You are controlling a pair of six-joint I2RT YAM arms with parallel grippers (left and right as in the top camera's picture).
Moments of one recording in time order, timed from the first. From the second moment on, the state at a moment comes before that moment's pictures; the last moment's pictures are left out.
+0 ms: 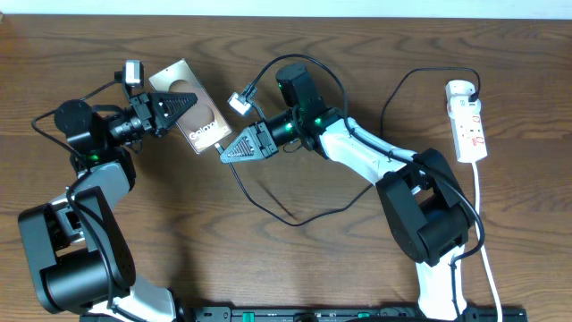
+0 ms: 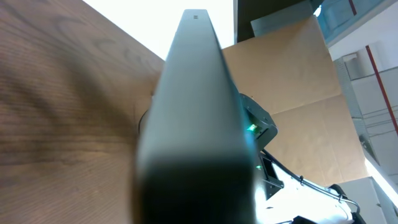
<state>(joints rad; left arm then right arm) 0.34 1.76 0.81 1.07 1.46 -1.33 0.60 2.13 1.46 0.08 -1.41 0.54</state>
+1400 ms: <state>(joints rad) 0.32 1.76 0.81 1.07 1.46 -1.30 0.60 2.13 1.46 0.09 -1.39 0.59</state>
